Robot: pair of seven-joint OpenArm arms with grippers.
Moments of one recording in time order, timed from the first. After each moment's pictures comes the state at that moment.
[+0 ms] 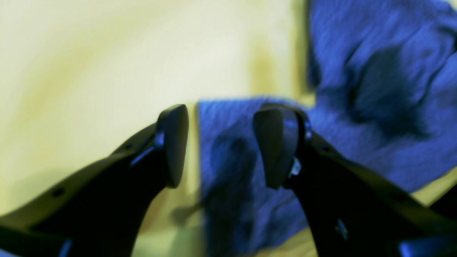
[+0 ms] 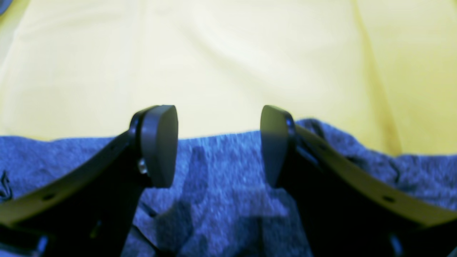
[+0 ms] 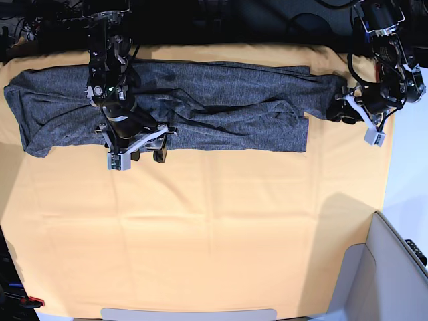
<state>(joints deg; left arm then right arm) 5.2 -21.1 -29.1 79.3 -44.0 -39.5 66.1 -6.6 3.6 -1.0 102.1 17.8 1.2 -40.1</state>
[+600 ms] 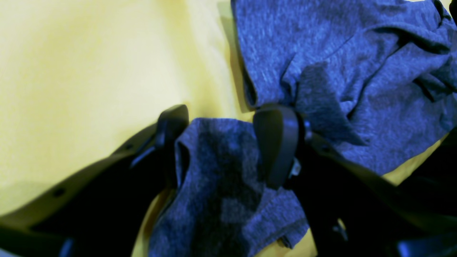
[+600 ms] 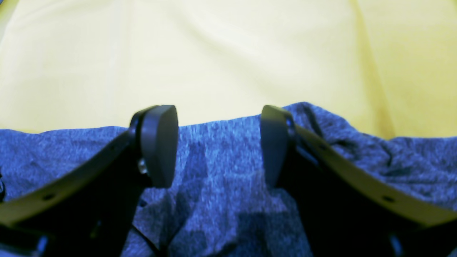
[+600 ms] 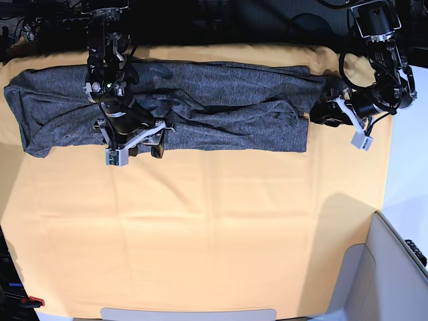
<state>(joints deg) 3.4 -21.2 -24.0 77.4 -52.2 -39.5 69.9 -7.4 4.0 -0.8 102.1 17.9 1.2 -40.0</state>
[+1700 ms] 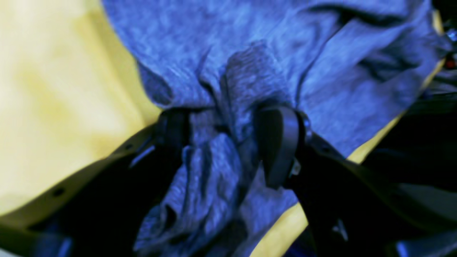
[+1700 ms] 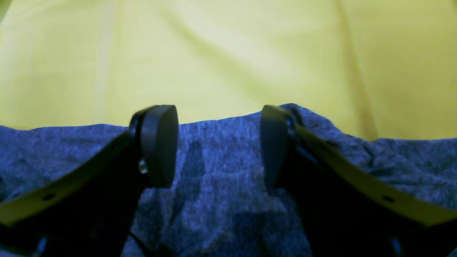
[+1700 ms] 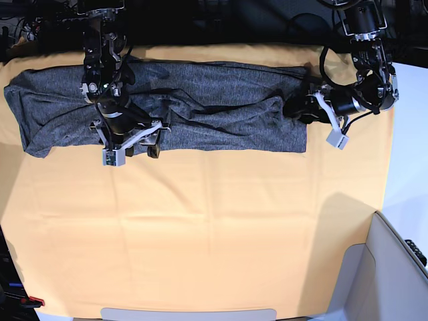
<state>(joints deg) 3.3 -16.7 -20.2 78.7 -57.1 -39.7 74.6 -7.4 5.5 -0.8 102.1 17.9 1.2 -40.1</state>
